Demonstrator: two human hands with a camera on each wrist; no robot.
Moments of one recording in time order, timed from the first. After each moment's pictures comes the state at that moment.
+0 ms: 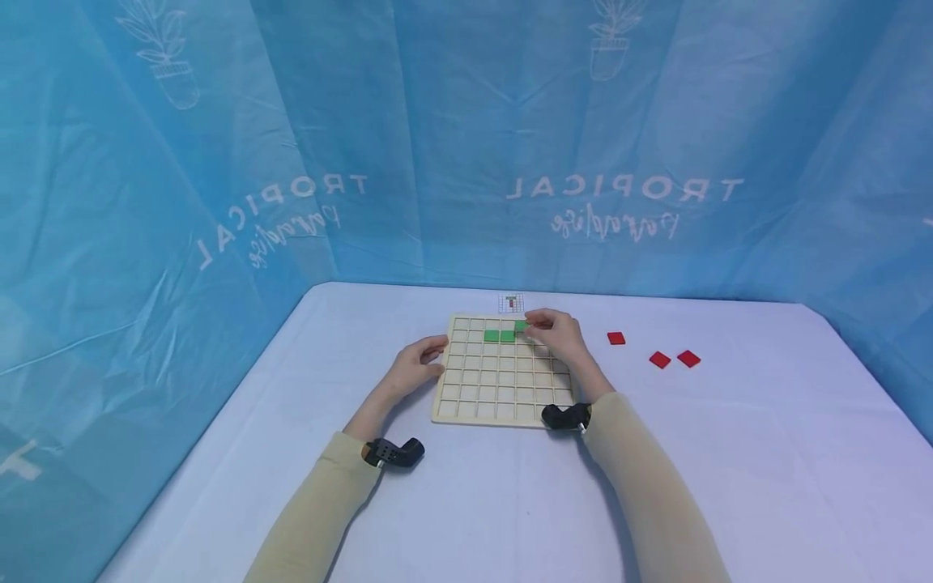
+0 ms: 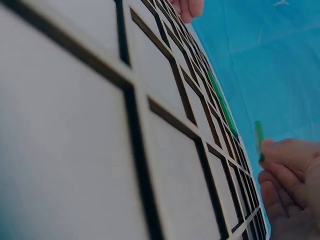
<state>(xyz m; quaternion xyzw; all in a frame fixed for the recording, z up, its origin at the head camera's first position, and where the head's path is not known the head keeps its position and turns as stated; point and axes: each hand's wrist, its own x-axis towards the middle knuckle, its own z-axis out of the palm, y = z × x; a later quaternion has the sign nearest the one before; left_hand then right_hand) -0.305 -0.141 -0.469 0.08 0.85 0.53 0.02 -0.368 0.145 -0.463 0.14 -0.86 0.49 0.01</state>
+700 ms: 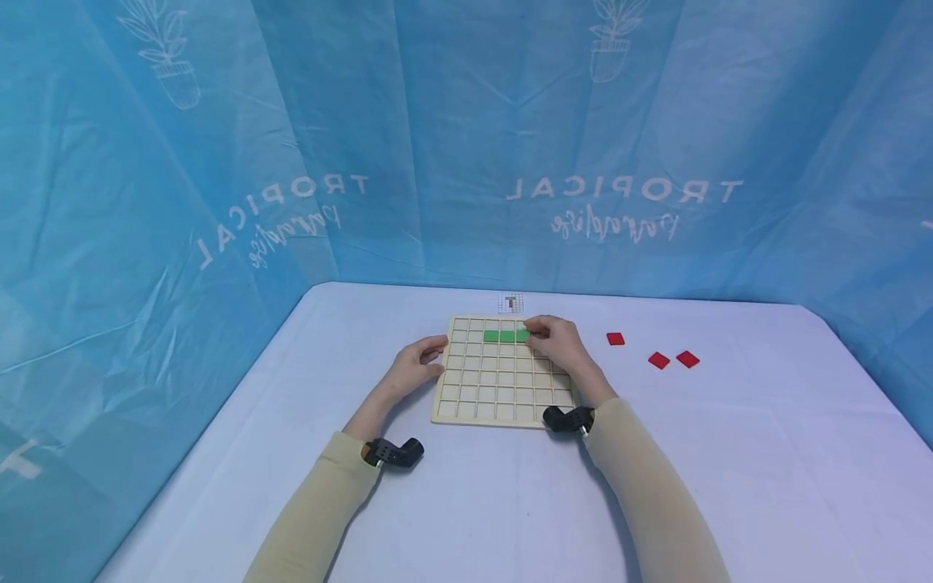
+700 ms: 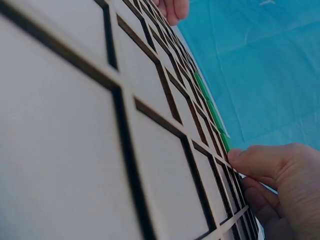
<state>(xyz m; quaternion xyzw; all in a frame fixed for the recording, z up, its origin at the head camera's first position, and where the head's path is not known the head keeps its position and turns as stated) -0.303 -0.141 -0.467 0.08 0.85 0.52 0.02 -0.362 0.143 -0.466 0.16 -0.90 0.41 0.02</state>
